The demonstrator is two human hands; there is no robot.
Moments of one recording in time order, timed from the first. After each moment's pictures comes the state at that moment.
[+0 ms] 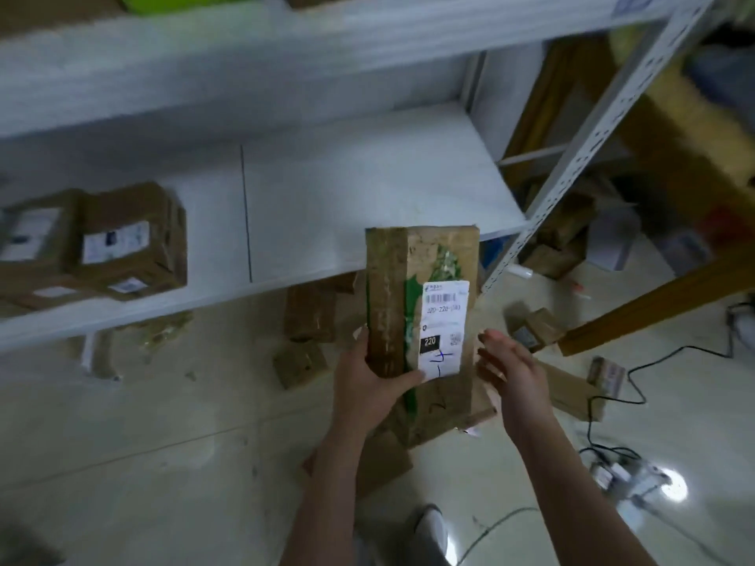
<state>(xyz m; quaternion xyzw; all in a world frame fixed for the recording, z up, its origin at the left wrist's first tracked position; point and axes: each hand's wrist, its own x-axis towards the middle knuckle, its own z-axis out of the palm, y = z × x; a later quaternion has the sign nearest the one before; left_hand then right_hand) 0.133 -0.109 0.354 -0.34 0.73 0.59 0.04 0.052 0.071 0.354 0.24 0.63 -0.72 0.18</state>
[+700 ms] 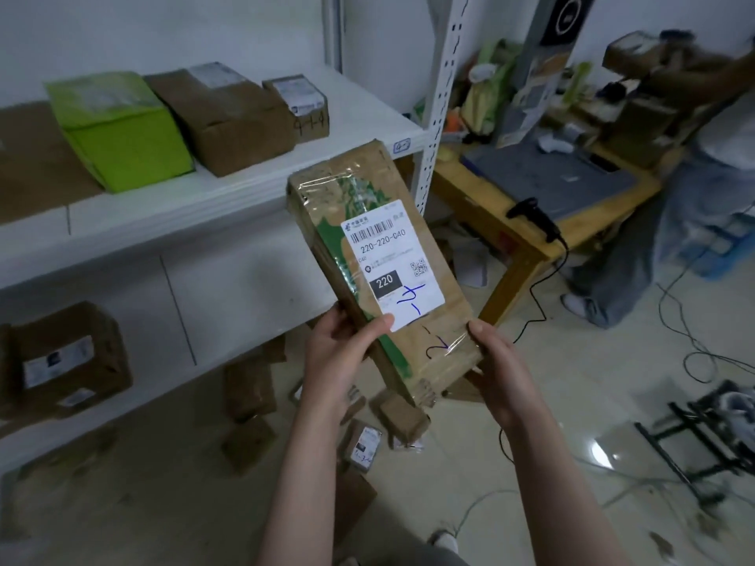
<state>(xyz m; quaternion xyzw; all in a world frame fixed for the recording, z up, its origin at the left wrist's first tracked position) 0.183 -0.056 0.590 -0.15 0.60 0.79 0.02 0.166 0.154 0.561 0.15 0.60 -0.78 0.11</state>
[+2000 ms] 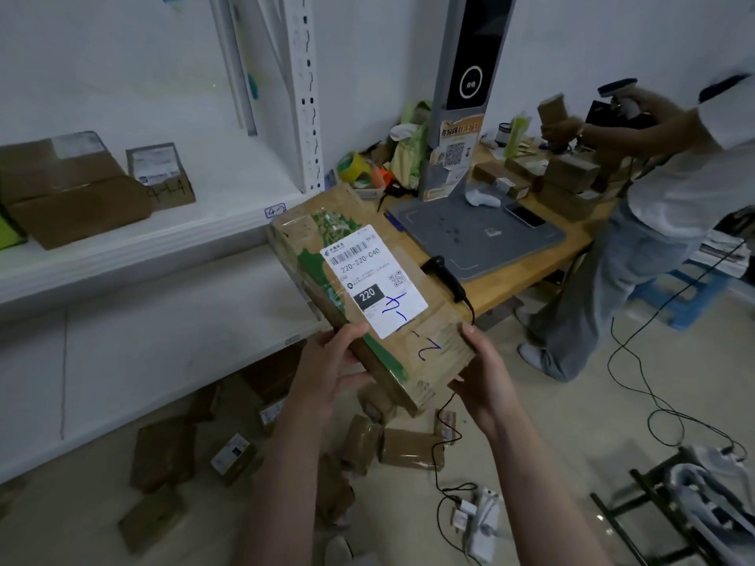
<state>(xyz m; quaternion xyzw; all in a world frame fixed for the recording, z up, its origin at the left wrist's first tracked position) 0.043 0.208 0.622 -0.19 0.57 0.79 0.07 0.026 0.413 0.594 0.13 0.59 -0.79 0.10</state>
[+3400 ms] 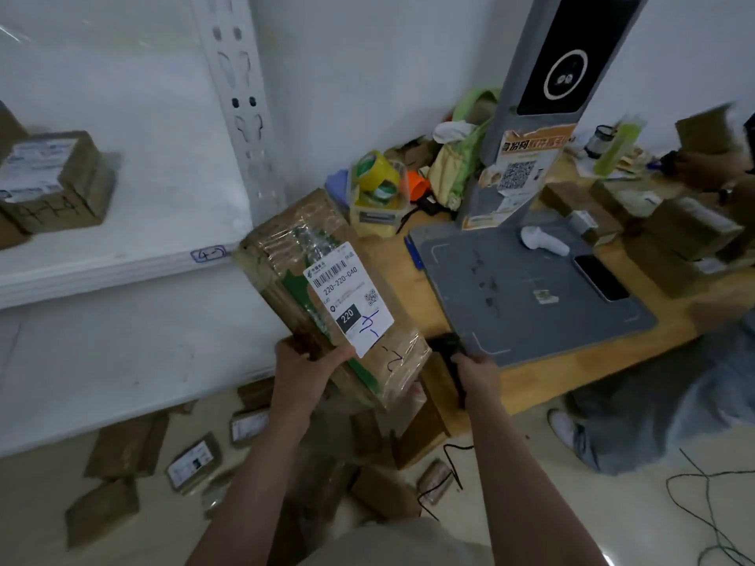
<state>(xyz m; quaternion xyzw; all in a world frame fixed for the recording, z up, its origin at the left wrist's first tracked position) -0.249 0.248 0.550 -0.39 0.59 0.71 -0.05 -0.367 0.467 0.466 0.29 0.78 -0.54 0.15</state>
